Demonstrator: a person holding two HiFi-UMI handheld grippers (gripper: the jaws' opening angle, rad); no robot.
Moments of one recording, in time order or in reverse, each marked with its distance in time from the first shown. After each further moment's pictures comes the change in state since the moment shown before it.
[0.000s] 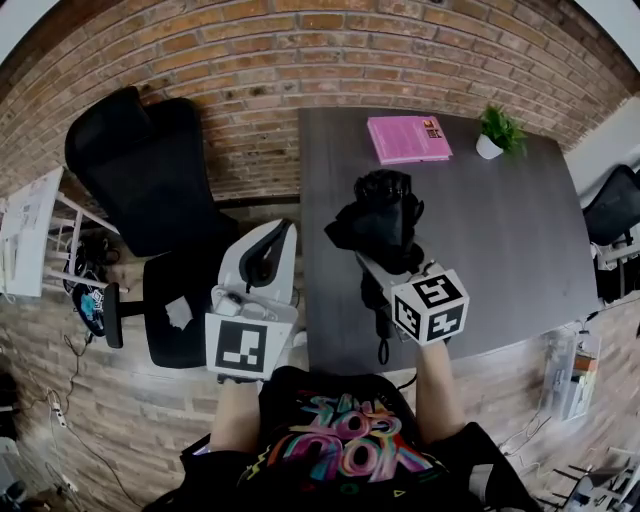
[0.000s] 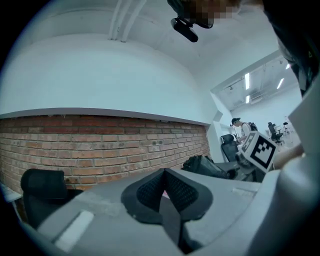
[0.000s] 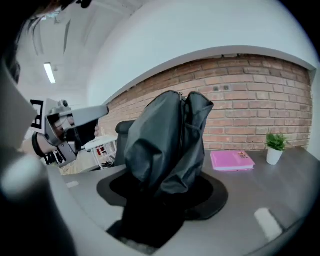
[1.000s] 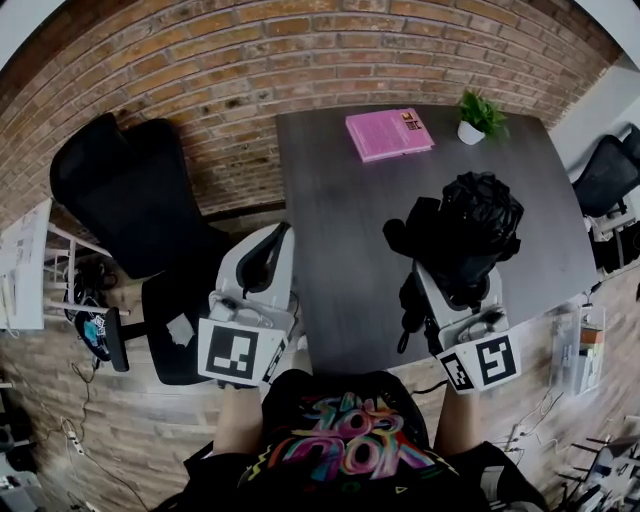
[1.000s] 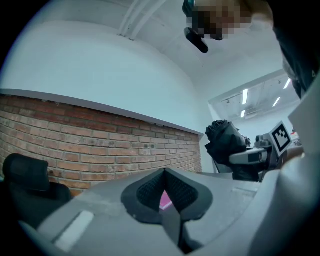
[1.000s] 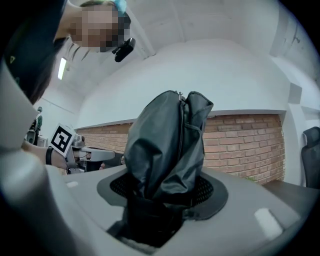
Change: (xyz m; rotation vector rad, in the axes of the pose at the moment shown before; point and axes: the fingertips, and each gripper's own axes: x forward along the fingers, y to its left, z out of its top) left arm 0.014 -0.014 0.017 -0.058 -0.068 -0.130; right arm -0.142 -0.016 0.082 -0.134 -0.478 -0.237
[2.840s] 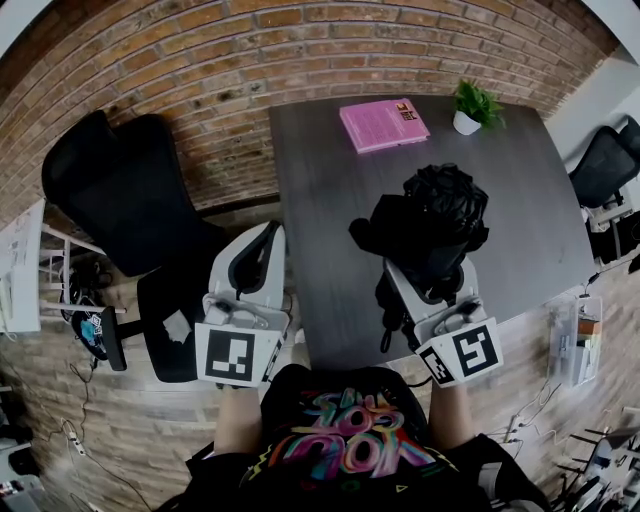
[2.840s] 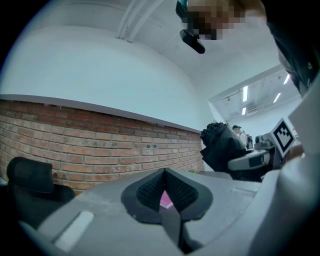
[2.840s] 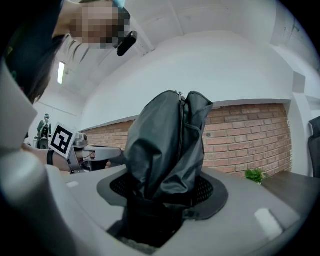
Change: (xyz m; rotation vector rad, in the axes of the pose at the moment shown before) left arm 0.001 -0.007 -0.005 0.015 0.005 0.038; right arm 0.013 0.017 -0.019 0.048 0.041 0.064
